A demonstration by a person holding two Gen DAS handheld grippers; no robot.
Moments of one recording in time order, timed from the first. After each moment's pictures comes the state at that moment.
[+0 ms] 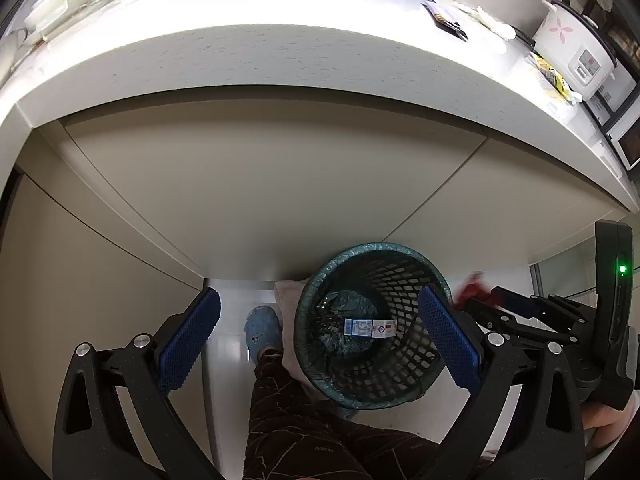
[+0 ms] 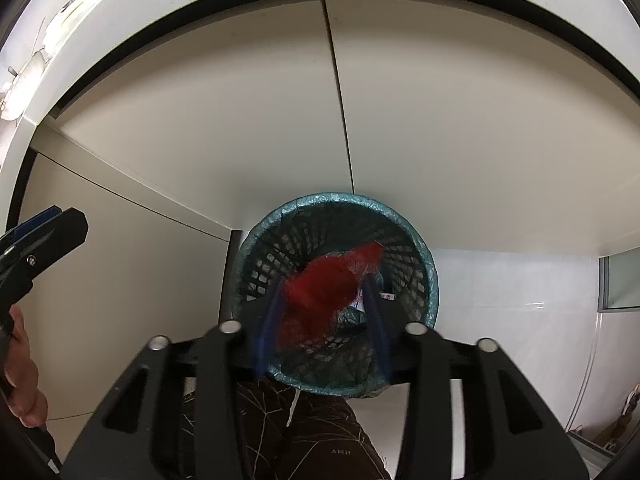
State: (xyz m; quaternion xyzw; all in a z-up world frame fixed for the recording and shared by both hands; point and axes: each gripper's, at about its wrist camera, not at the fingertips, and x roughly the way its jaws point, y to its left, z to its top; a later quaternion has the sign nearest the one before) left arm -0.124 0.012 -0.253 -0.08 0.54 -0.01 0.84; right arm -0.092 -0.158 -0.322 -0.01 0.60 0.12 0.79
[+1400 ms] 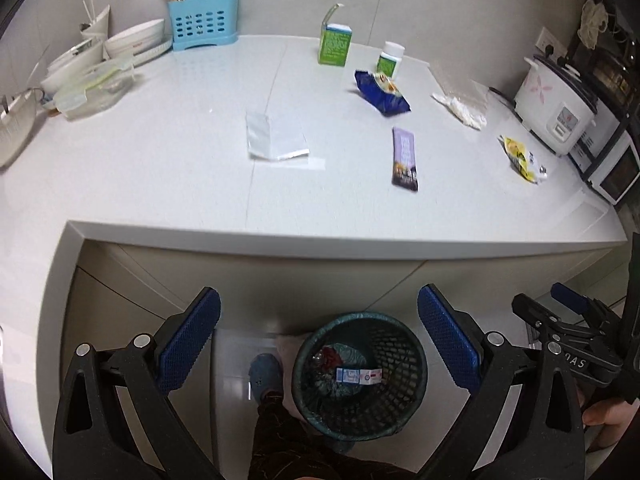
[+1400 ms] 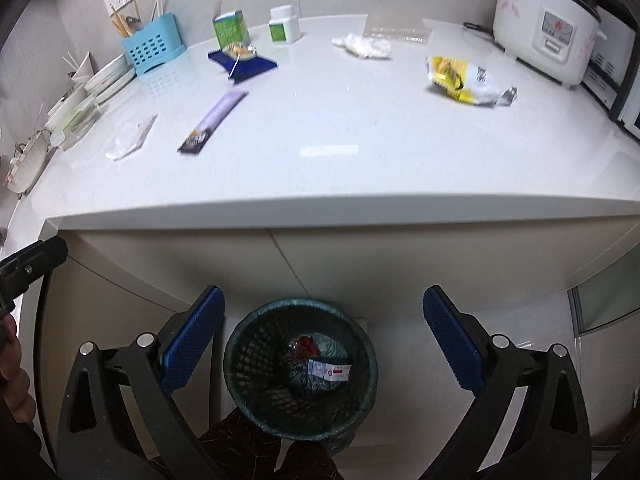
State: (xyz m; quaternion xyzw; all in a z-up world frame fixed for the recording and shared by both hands) left arm -0.100 0.011 -0.135 -0.07 0.47 0.00 0.88; right arm -0.070 -0.210 -0.179 0.01 0.48 0.06 0.88
